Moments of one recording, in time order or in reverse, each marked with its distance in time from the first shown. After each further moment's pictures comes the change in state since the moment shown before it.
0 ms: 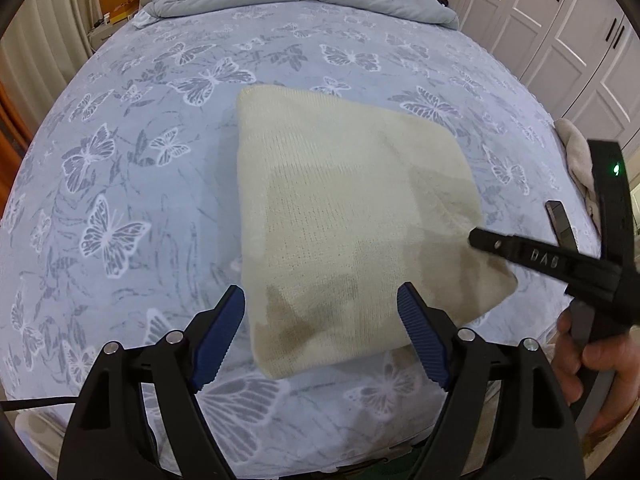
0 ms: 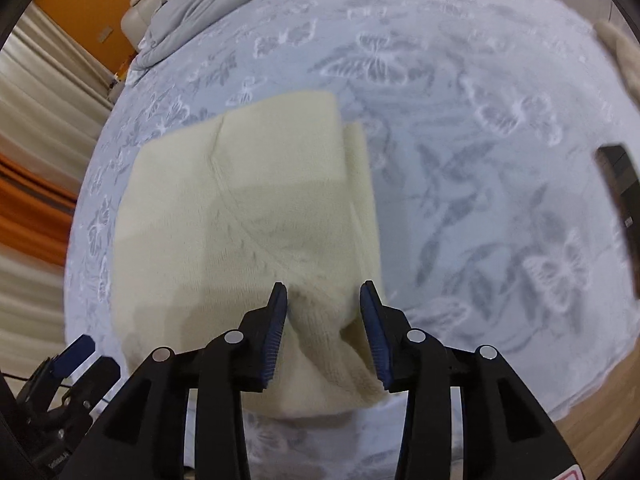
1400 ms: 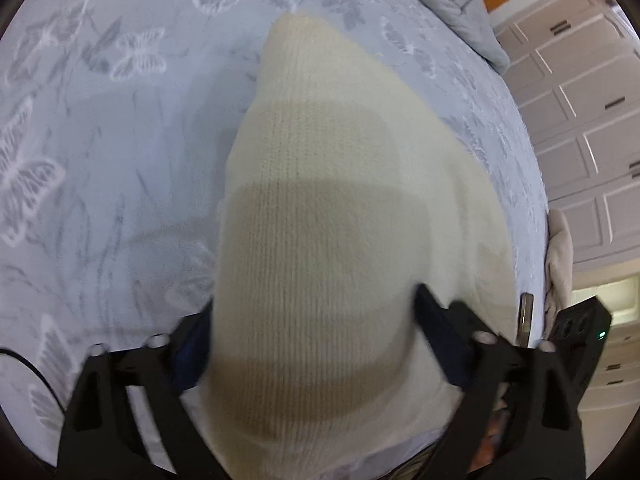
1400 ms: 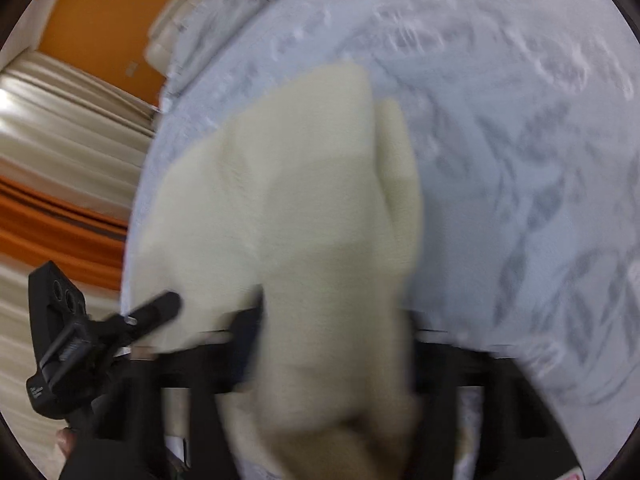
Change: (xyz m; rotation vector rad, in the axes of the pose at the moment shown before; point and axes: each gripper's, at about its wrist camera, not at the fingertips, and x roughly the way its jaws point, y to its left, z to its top) left arm 0.086 0.044 0.040 -0.361 0.114 -0.222; right arm 0.042 -0.007 0.012 0.084 -0.054 0.273
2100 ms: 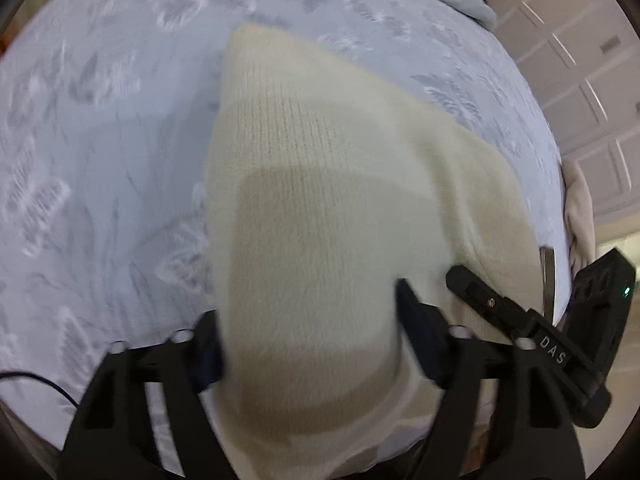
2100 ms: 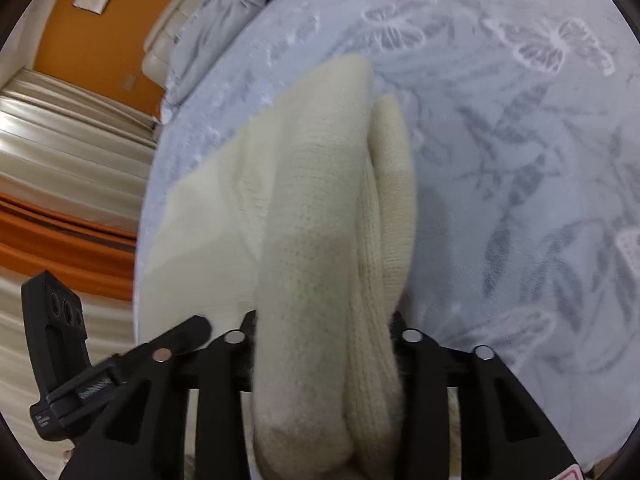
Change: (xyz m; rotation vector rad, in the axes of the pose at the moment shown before) left arm -0.001 -0.040 -0.013 0.162 0.055 0.104; right arm -0.006 0.005 0.000 0.070 0.006 0.009
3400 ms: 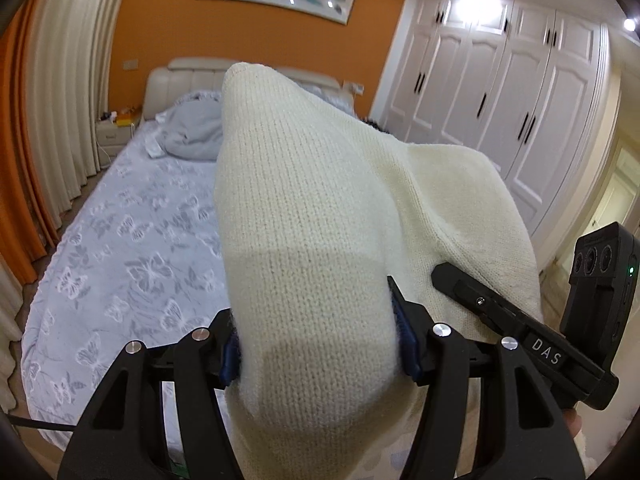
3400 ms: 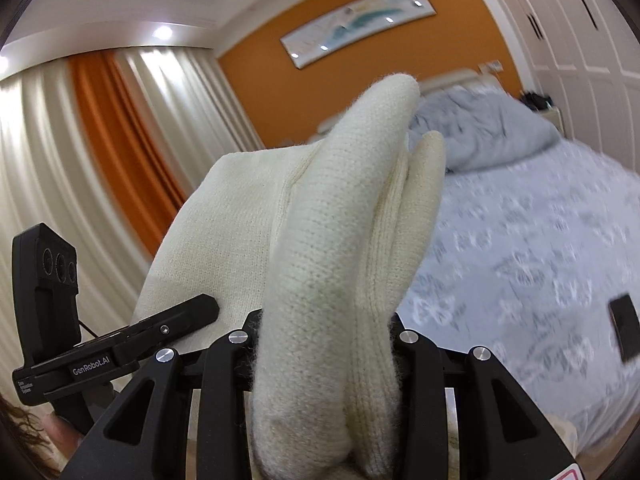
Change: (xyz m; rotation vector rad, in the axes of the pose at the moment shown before) left arm -0.402 0.002 -0.149 0.241 -0.647 -0.094; right arm -0.313 0.255 -0.170 -0.547 -0.487 0.215
